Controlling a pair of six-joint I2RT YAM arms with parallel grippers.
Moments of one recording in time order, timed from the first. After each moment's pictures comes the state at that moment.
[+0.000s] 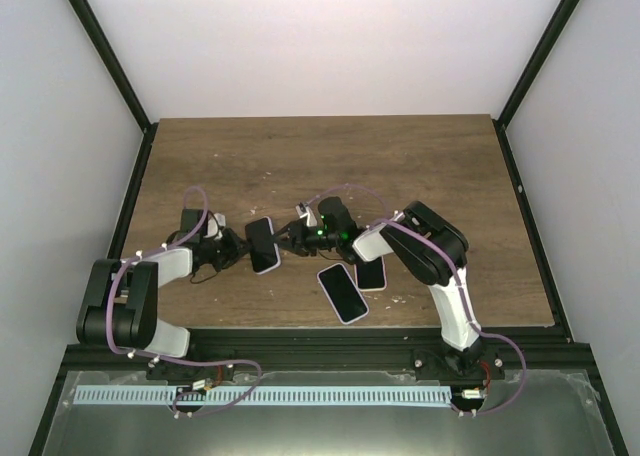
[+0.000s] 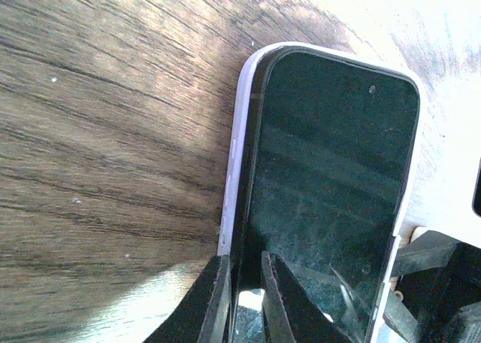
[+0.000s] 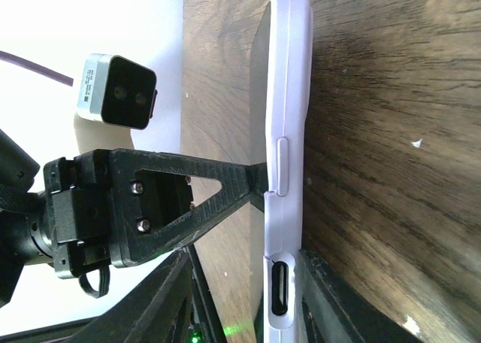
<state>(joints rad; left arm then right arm) -0.07 1.45 0.49 -0.02 0.56 -0.75 0.77 2.11 1.00 0.73 -0.69 1.17</state>
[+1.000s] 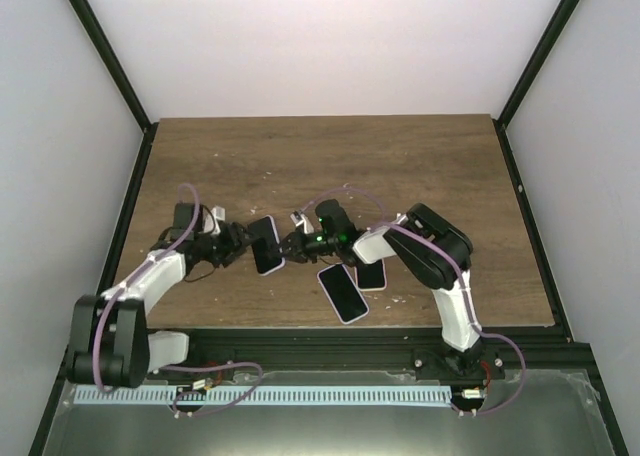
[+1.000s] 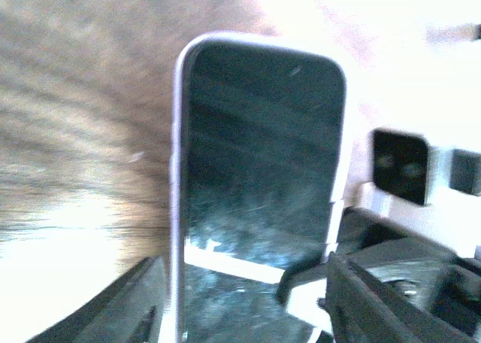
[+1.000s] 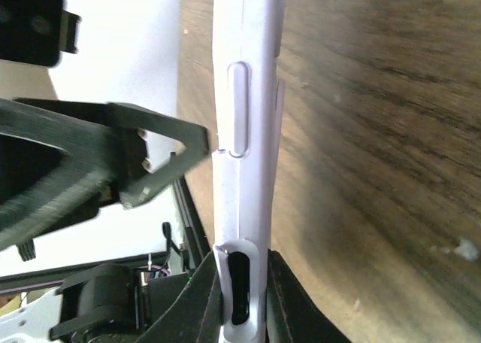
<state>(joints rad) -0.09 1.29 0.52 -0.21 0.62 -0.74 0.79 2.09 0.99 0.64 -0.77 1.09</state>
